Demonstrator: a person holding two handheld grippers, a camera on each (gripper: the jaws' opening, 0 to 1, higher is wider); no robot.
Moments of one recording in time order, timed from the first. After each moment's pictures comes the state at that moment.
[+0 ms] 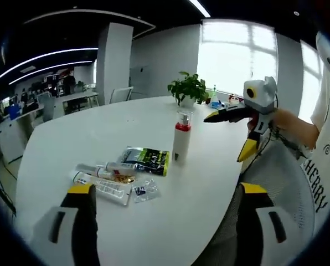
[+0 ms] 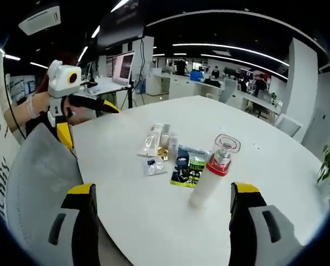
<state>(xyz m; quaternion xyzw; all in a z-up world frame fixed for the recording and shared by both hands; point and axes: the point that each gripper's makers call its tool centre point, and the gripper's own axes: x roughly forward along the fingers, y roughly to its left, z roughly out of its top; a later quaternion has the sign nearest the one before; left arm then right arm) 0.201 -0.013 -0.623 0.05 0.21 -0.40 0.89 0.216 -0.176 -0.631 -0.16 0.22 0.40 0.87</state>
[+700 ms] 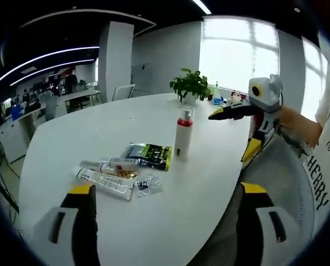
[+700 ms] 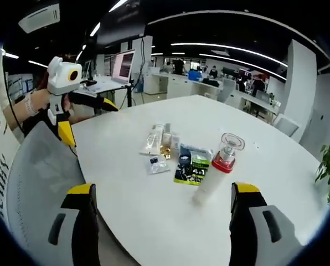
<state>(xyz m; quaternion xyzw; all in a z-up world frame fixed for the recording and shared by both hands) 0.196 -0.009 -0.627 0.06 0.22 -0.39 0.89 0.204 -0.164 -0.634 -0.17 0.21 0.40 0.87</state>
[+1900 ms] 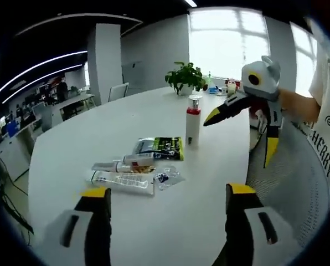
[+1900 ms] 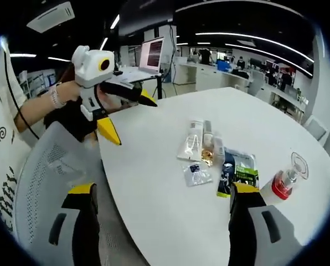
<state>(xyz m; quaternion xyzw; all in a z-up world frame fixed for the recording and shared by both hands) 0.231 0.027 -0.639 0.13 0.22 -0.42 0.87 0.192 -0.082 -0.654 -0.17 0.27 0.49 0.81</state>
